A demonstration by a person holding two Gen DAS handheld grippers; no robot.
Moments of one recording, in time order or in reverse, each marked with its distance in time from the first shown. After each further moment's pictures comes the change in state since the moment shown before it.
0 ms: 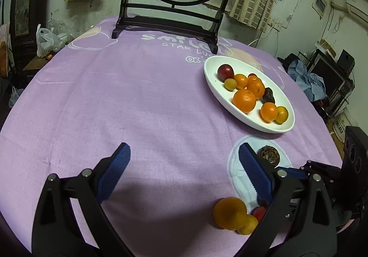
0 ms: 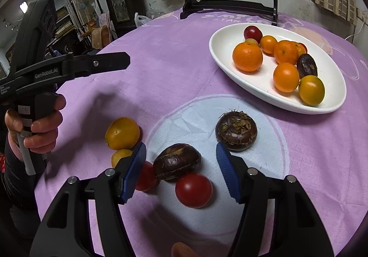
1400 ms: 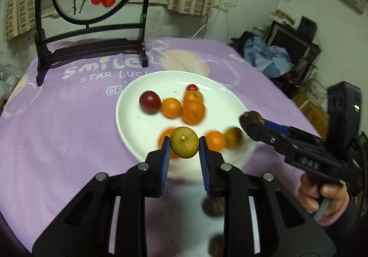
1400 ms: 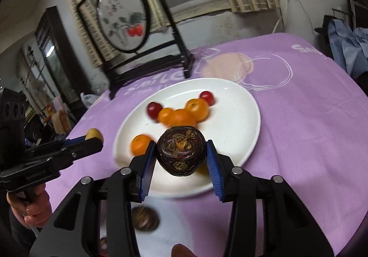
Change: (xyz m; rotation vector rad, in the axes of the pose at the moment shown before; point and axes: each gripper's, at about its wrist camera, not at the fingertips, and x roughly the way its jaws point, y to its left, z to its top) left arm 0.070 -0.106 0.078 0.276 0.065 -0.199; right arm -0.036 -0.138 0.044 0.416 -0.311 -0.207
